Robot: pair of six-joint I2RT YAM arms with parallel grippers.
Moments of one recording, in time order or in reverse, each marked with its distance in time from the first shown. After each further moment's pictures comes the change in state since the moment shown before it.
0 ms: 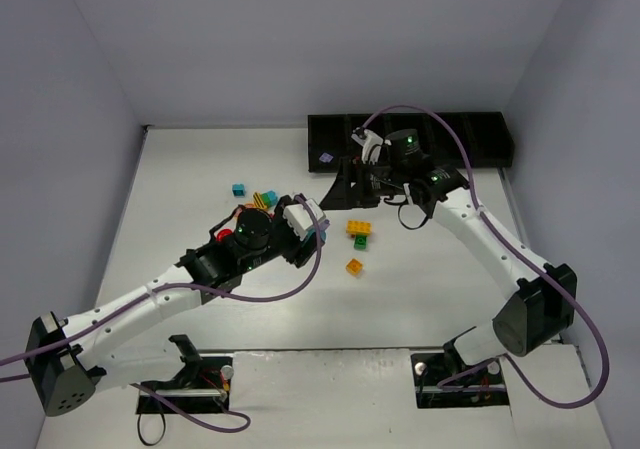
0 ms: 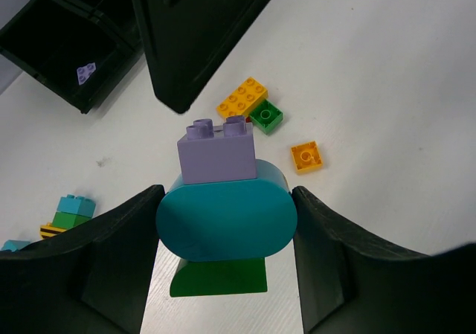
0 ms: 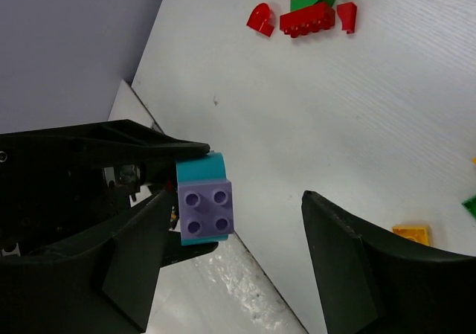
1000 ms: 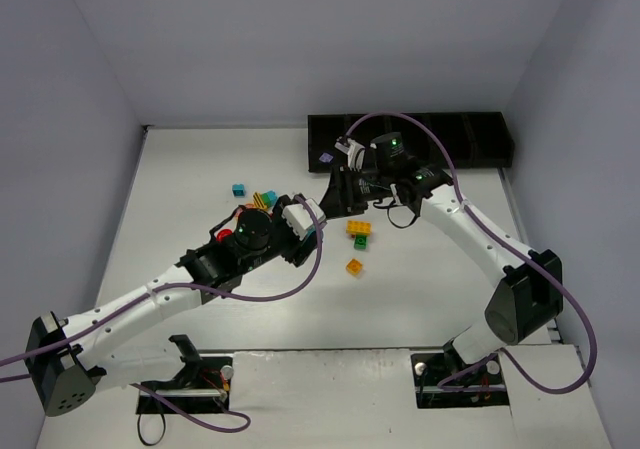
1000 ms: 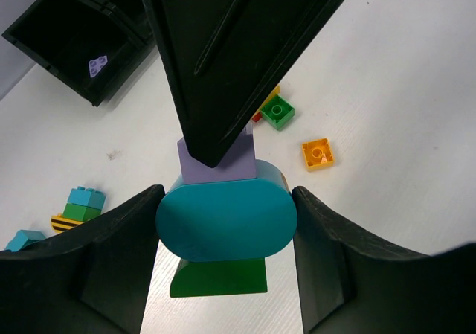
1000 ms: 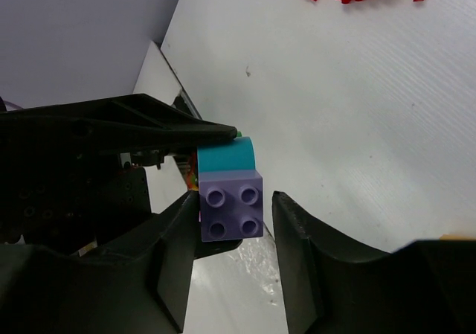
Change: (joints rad) left arm 0.000 0.000 0.000 -0.011 -0.035 0.012; right arm 0.050 0.079 0.006 0.014 -0.127 0.000
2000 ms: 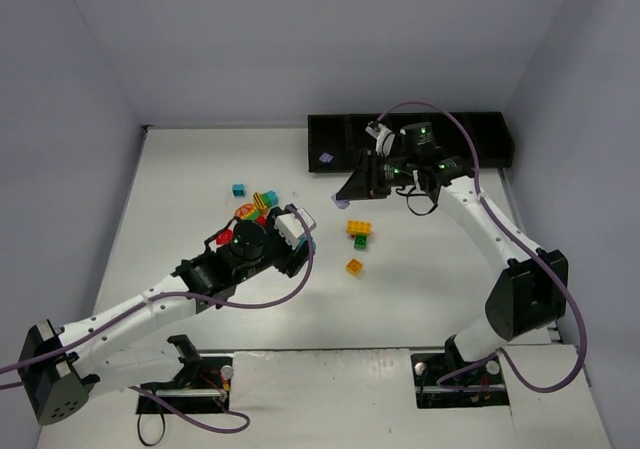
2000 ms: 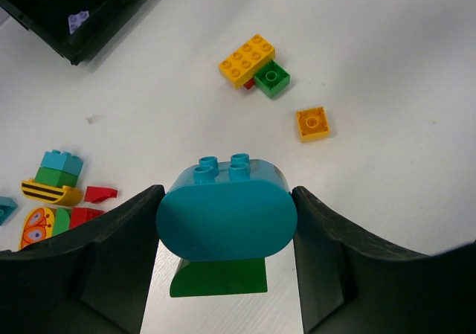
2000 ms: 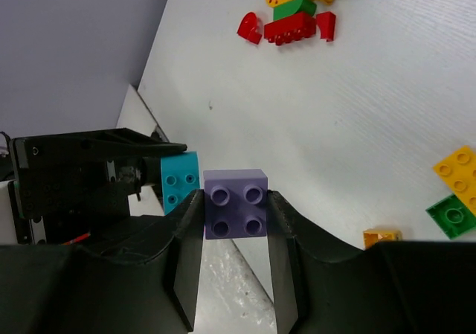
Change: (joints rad) left arm 0.008 -0.063 -0.109 0.010 -0.002 -0.057; right arm -0.173 0.006 0.000 0.006 -0.033 -0.053
